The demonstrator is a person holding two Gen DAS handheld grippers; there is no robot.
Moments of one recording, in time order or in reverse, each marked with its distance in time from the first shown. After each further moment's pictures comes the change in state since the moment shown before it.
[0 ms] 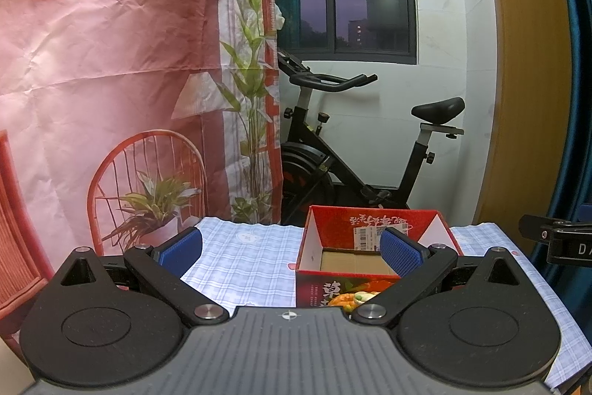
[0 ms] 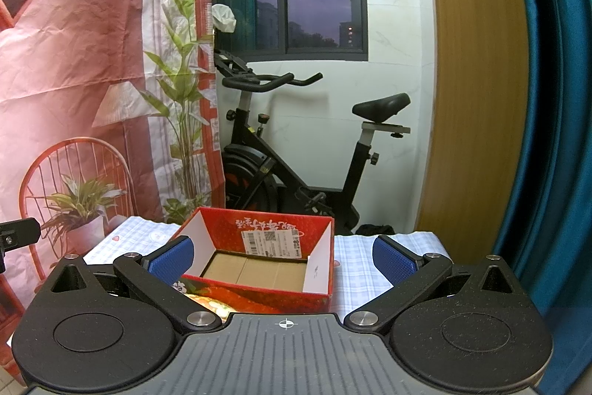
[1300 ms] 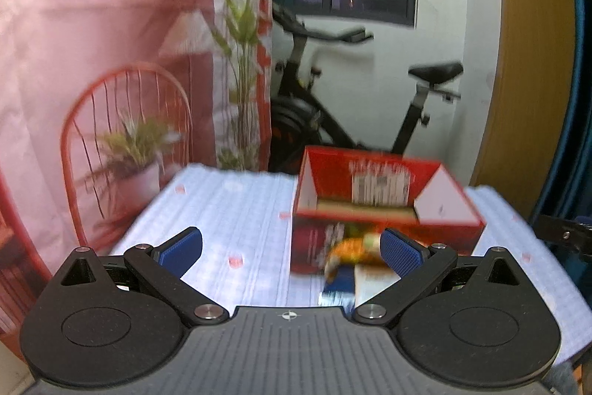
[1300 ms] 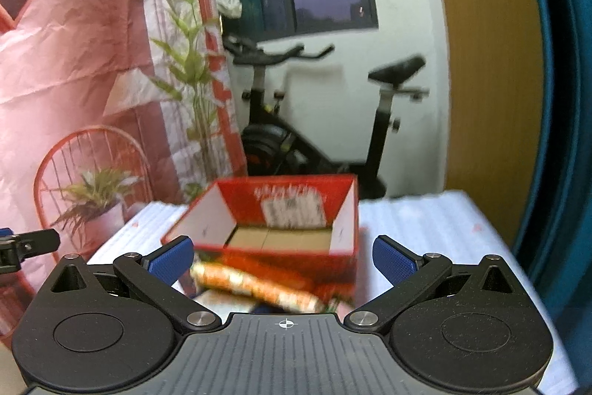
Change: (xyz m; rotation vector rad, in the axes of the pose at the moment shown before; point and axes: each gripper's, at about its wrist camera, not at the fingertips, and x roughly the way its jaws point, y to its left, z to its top) left arm 0.058 0.025 -0.066 -0.044 0.131 -0.077; right arm 0.034 -0.015 -0.059 0.087 0.057 0.097
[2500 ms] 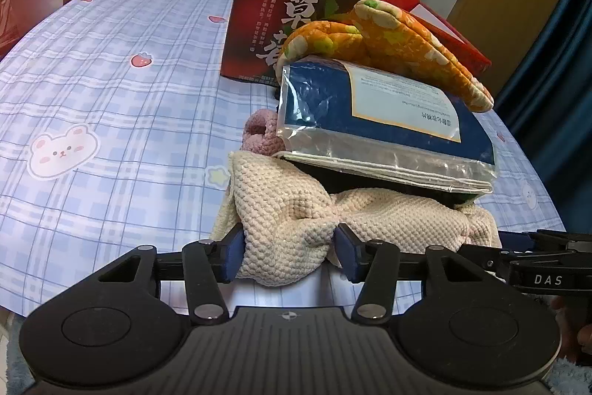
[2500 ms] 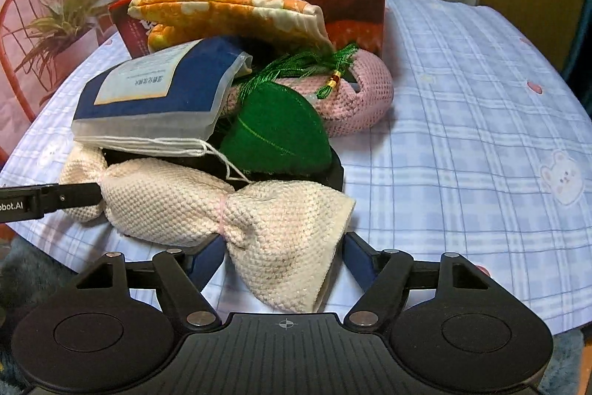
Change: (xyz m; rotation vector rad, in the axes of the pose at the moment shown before) left arm 0.132 0.021 -0.128 -0.084 0.402 -0.310; right arm 0.103 -0.012 -0.153 0.002 0.533 0.019
